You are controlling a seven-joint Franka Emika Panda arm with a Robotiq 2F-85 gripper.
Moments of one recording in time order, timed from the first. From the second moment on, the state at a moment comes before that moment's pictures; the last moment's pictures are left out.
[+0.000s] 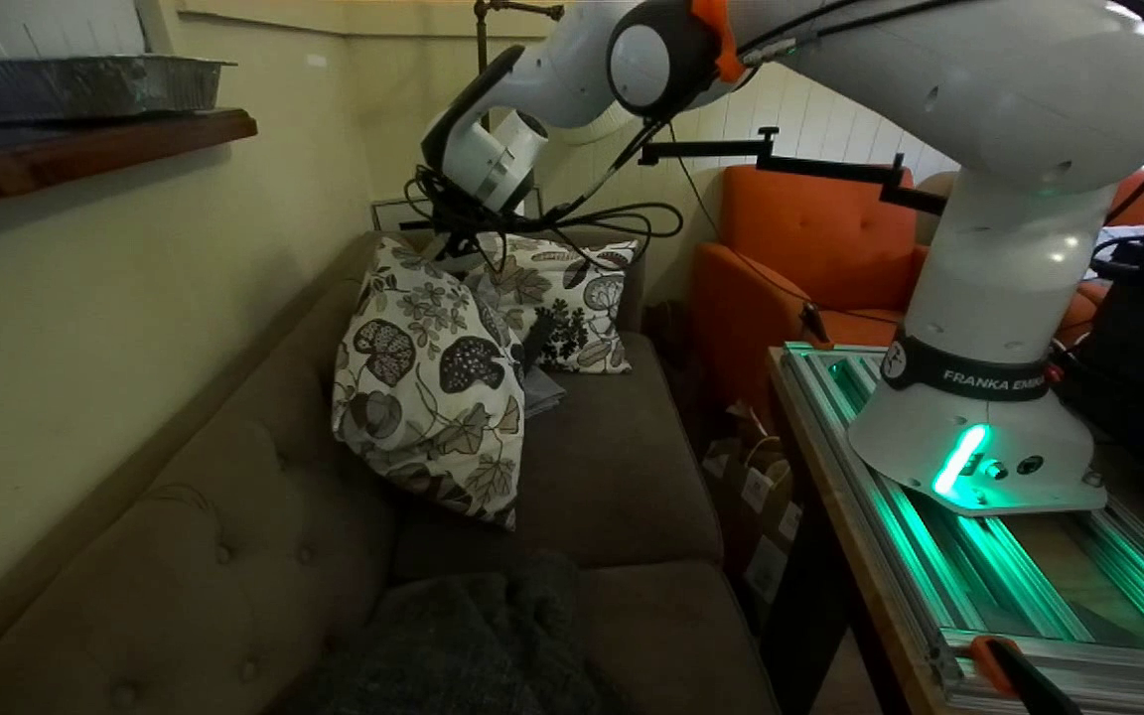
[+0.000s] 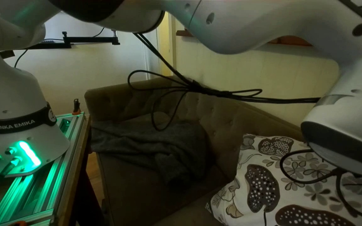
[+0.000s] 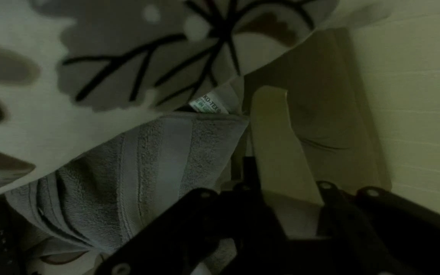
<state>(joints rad) -0.54 1.19 -0.16 -1.05 1.08 2.83 0.59</state>
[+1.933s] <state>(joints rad) -0.07 0.76 -0.69 -1.51 0.57 2.29 0.52</state>
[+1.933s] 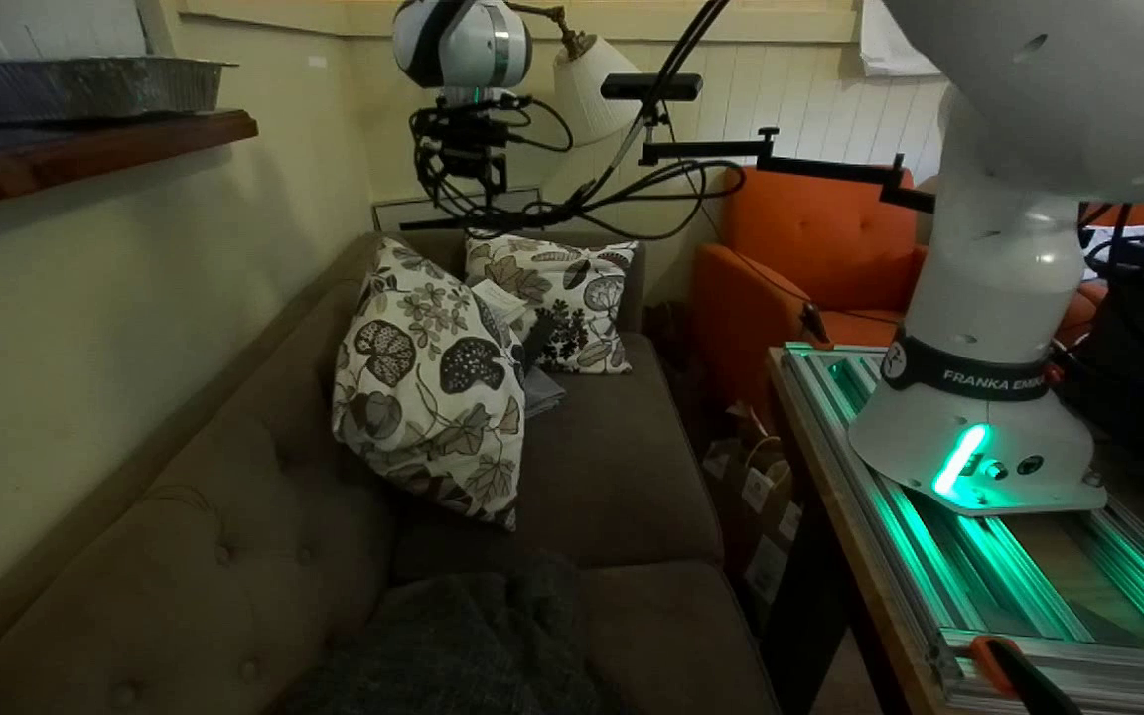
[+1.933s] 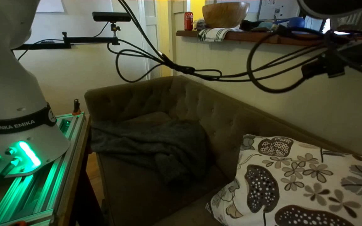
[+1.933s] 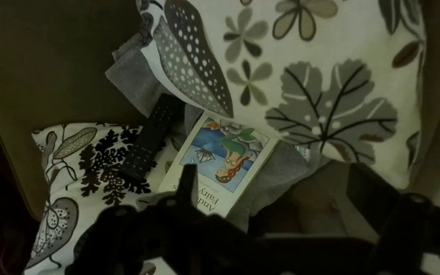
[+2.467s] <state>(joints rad) 0.11 0.37 -0.83 -1.80 0.36 2.04 0.17</state>
